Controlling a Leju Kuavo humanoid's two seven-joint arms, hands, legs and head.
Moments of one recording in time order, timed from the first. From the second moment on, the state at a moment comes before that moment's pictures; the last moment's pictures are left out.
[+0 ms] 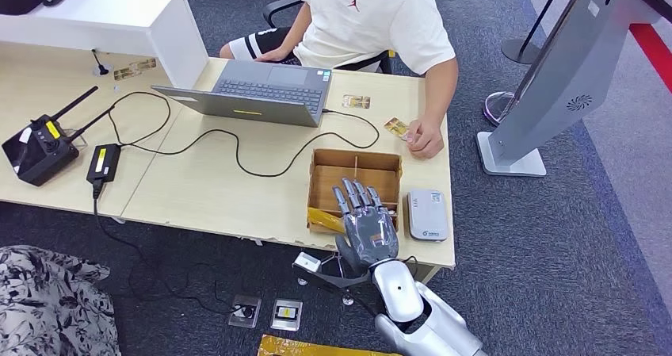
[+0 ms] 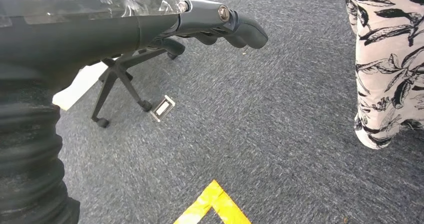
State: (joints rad) left arm -0.13 -0.12 0.98 -0.14 -0.94 0.62 0.04; right arm -0.42 0.03 0.93 -1.01 1.24 -0.29 0.30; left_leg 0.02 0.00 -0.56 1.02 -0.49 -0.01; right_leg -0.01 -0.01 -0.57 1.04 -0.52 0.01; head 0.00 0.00
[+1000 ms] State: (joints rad) left arm -0.13 -0.12 0.98 -0.14 -0.97 0.61 0.02; right arm -0.40 -0.01 0.90 -1.02 1.25 -0.29 0.34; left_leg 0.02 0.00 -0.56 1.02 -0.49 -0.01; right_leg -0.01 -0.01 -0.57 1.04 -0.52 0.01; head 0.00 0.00
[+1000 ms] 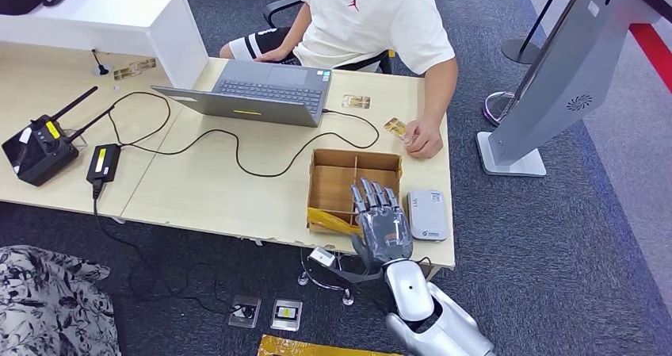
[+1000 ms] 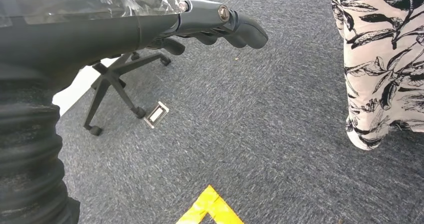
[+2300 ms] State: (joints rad) left arm -0.13 -0.12 0.98 -0.14 -0.97 0.61 0.02; right arm -0.40 -0.02 0.90 -1.02 1.24 -0.27 0.34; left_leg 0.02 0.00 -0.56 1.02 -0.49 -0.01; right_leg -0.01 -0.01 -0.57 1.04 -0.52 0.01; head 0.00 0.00
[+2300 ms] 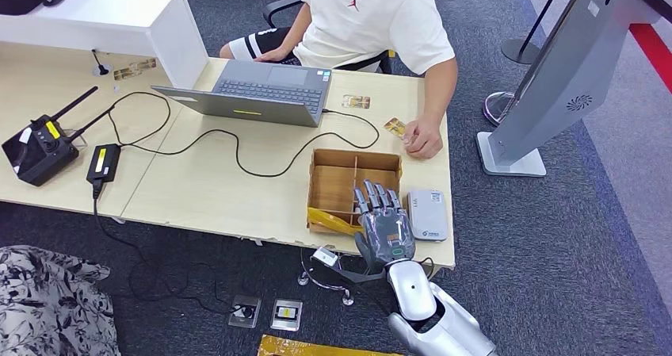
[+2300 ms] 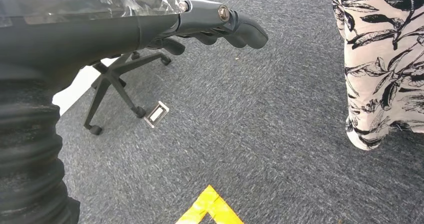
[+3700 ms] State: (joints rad) left arm -0.13 -0.12 1.00 -0.14 -0.98 0.61 0.01; right arm -0.40 -0.04 0.87 -1.02 1.24 -0.26 0.38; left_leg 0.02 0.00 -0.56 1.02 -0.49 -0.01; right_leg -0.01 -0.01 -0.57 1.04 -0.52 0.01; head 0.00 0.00
